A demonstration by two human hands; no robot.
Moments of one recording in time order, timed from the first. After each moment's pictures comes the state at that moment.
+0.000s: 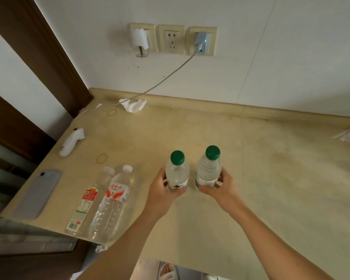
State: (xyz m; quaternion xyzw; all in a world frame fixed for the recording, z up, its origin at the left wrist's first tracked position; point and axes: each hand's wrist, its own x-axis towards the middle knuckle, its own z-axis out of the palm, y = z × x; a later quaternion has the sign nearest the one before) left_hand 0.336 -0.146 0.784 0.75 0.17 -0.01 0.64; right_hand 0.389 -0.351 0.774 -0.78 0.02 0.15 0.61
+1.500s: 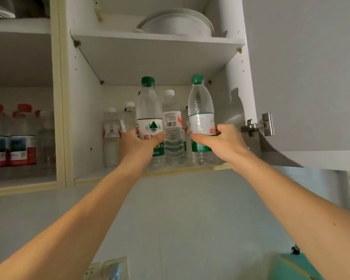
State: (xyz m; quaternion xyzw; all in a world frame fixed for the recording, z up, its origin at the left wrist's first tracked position) left_hand 0.475 -0.311 1.399 0.70 -0.17 0.34 0.61; right_hand 0.442 -0.524 1.395 -0.77 -0.07 -0.41 0.48
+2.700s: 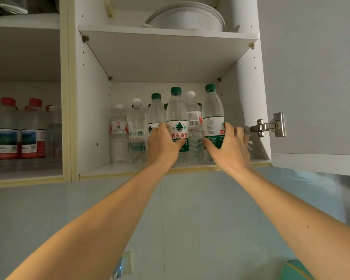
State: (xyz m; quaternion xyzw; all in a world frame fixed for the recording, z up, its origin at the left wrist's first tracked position) left_hand 0.506 -0.360 1.398 0.79 -0.16 0.42 0.42; right_hand 0.488 -0.534 1.371 -0.81 0.03 -0.51 0.28
